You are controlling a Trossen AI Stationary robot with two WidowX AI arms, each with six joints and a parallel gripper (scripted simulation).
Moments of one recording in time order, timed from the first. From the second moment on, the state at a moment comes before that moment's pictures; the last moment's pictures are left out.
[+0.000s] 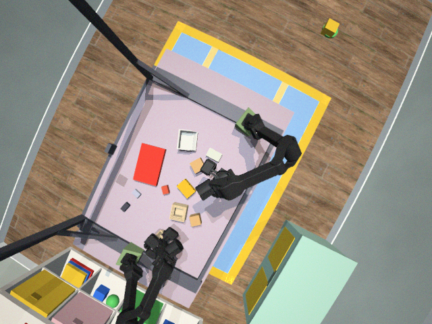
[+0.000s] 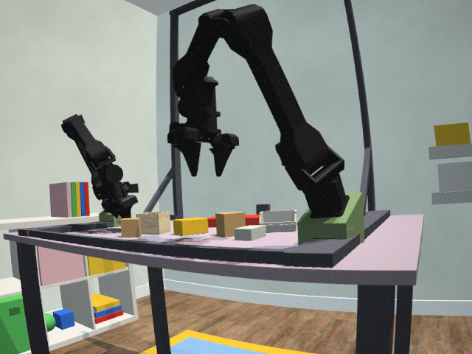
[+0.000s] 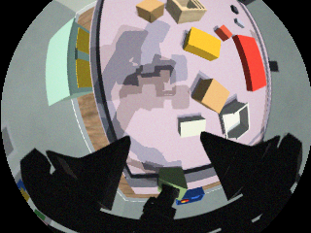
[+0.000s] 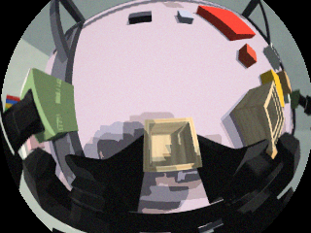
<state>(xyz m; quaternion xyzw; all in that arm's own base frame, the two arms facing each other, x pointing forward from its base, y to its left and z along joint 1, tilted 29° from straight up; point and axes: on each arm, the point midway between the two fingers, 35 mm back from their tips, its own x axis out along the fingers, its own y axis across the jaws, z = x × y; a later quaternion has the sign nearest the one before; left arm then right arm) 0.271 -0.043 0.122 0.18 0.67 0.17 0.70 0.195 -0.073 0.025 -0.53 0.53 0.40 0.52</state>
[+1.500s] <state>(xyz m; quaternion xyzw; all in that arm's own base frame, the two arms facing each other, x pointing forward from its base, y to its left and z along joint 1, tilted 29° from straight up) 0.271 -0.043 0.122 0.18 0.67 0.17 0.70 0.193 -0.097 0.019 -0.42 0.39 0.52 0.63</state>
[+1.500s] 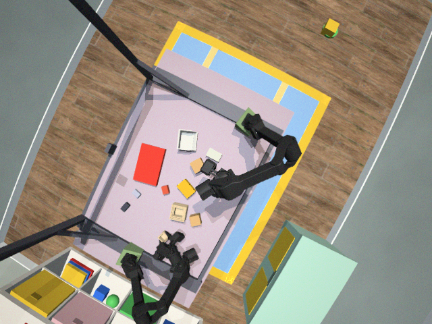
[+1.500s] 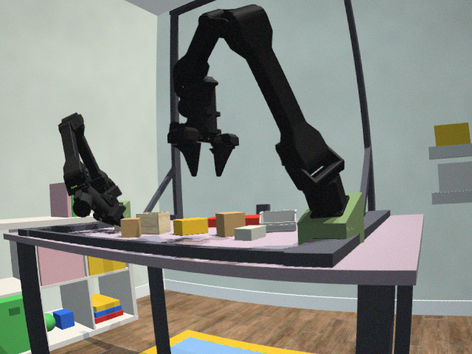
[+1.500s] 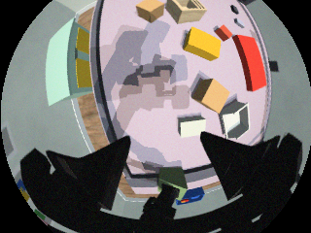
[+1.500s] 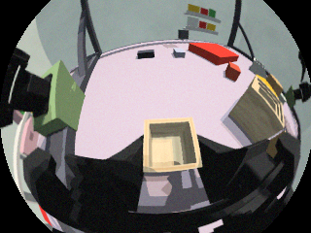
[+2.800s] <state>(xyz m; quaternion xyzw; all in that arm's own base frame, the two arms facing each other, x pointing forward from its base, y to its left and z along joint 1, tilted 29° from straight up) 0.271 -0.043 0.122 0.18 0.67 0.17 0.70 0.191 -0.078 0.040 -0.50 0.49 0.45 0.56</state>
